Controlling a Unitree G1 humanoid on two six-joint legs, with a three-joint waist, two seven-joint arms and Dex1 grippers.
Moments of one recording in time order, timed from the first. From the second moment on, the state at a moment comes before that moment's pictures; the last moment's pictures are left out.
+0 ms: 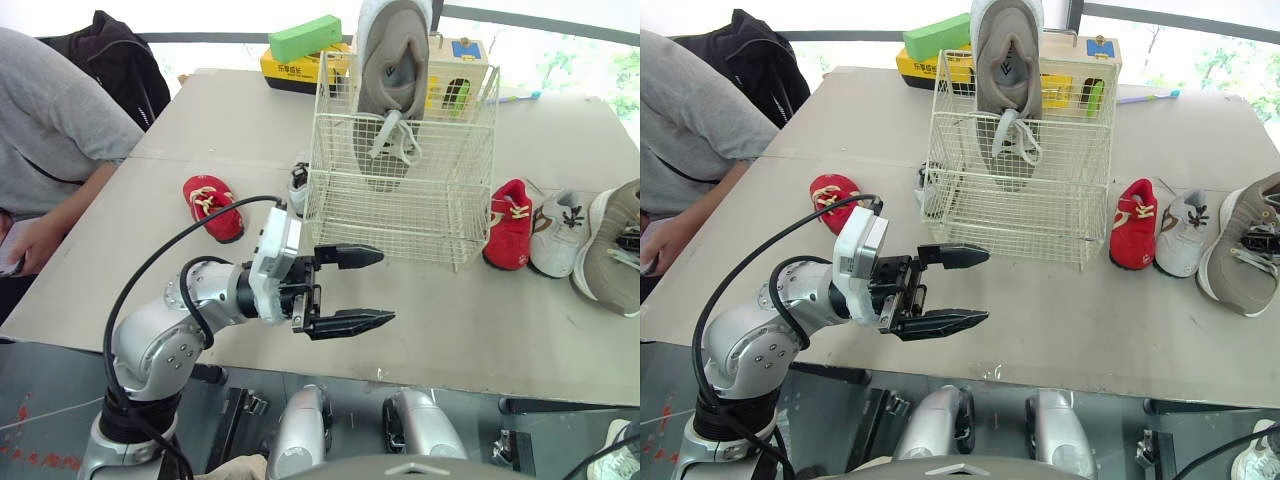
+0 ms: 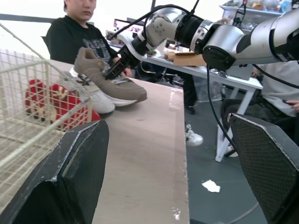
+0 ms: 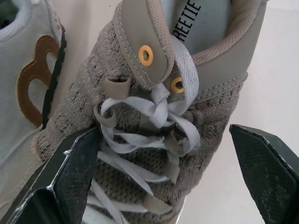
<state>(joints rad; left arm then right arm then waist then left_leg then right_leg) -0.25 0.56 0.02 -0.61 -0.85 0.69 -0.98 -0.70 -1.14 -0.06 0.70 0.29 0.93 0.64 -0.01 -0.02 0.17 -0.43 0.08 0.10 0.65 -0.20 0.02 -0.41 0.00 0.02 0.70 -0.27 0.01</state>
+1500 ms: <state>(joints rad) -0.16 0.42 0.01 -0.53 -0.72 0.47 -0.82 -0.89 -0.58 -0.66 -0.05 0.61 0.77 0.30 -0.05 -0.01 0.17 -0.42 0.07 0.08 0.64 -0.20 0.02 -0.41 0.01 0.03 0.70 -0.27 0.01</state>
